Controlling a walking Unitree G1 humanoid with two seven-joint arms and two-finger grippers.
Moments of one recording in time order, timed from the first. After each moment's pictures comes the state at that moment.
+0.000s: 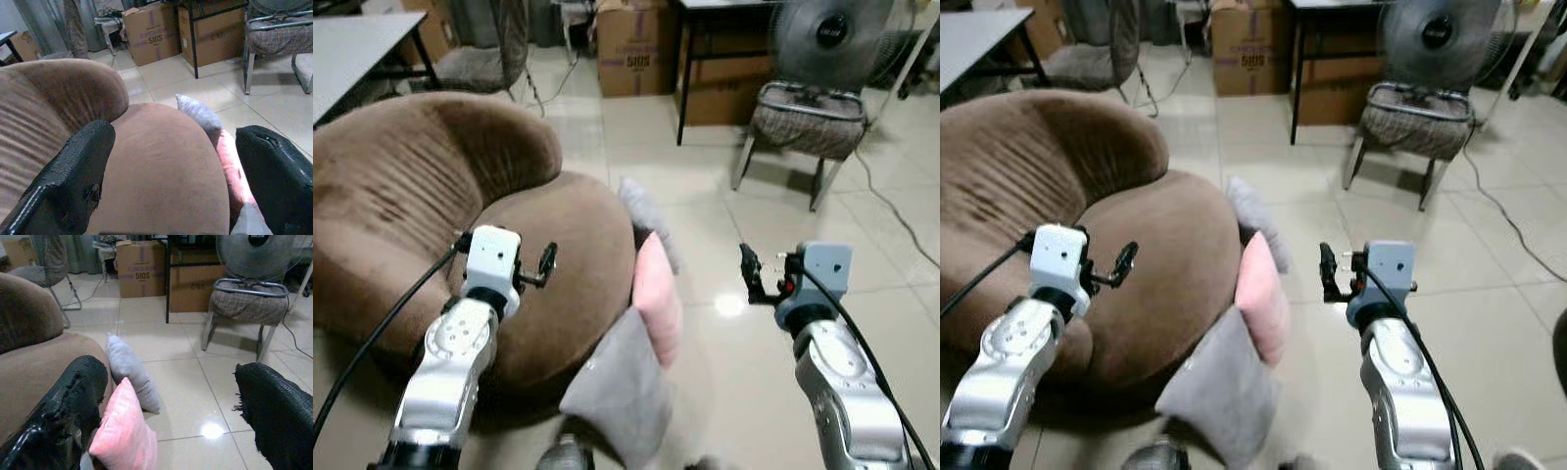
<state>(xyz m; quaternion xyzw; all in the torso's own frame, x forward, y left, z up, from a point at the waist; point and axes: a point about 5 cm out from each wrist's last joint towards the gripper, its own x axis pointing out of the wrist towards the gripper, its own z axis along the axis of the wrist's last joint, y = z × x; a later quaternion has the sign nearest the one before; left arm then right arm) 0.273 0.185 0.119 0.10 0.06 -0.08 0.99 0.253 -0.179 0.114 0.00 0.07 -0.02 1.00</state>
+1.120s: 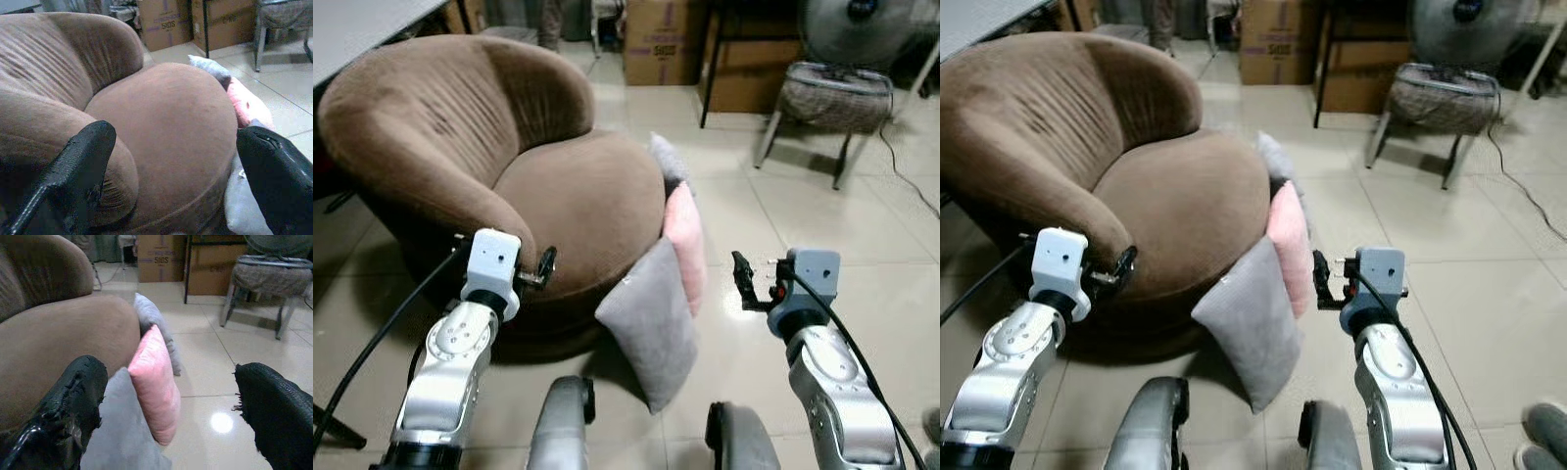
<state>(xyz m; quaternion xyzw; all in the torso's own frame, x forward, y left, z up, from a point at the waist) 0.272 0.186 0.112 0.10 0.07 -0.08 0.99 0.252 -0.175 0.104 0.01 0.09 -0.01 1.00</state>
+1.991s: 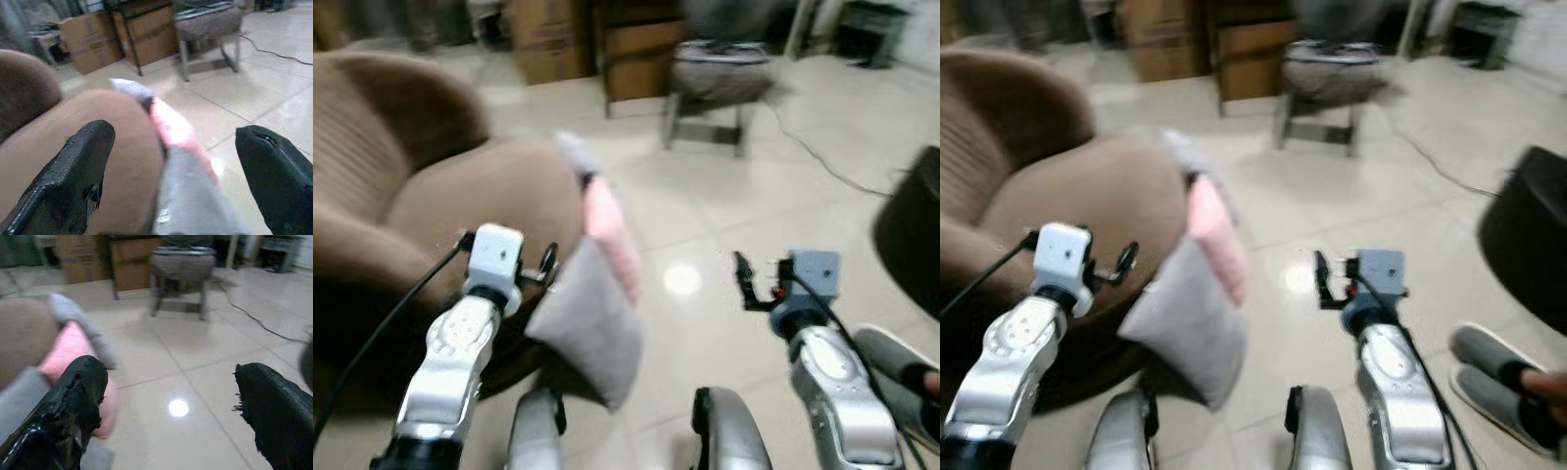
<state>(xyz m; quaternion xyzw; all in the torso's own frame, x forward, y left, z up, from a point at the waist) 0.277 0.178 0.115 0.10 0.06 -0.09 0.99 0.251 -0.179 0.105 0.00 0.09 -0.02 1.00</state>
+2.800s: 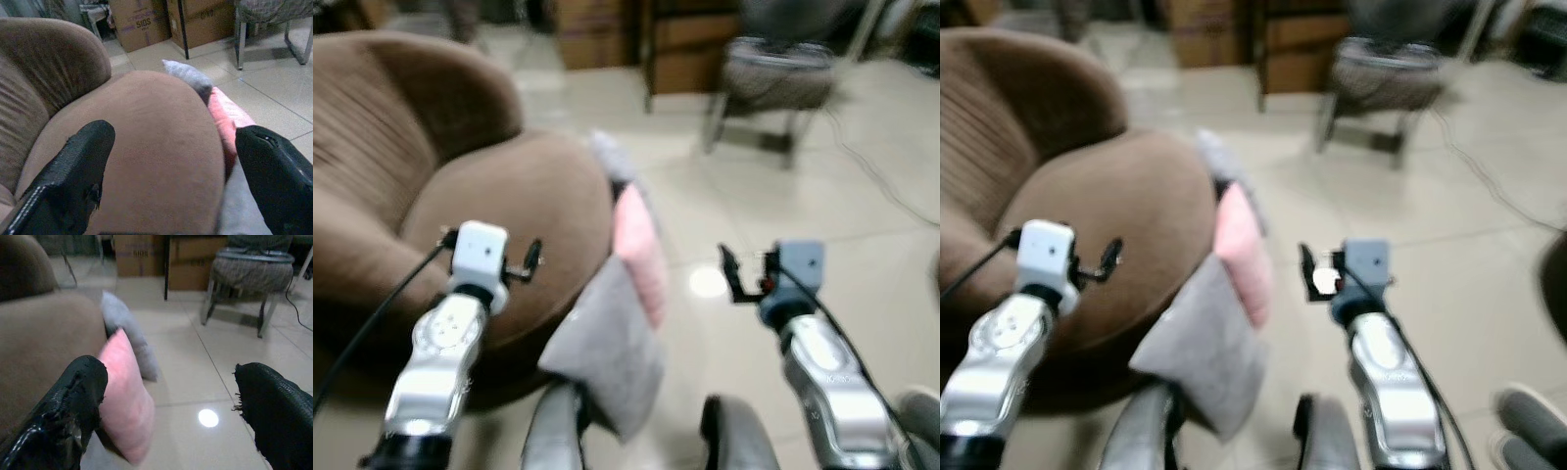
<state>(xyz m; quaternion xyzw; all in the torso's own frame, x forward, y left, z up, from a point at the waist) 0.278 0.188 0.114 0.11 0.06 -0.07 0.99 0.257 -0.173 0.108 -0.01 0.09 0.01 1.00</state>
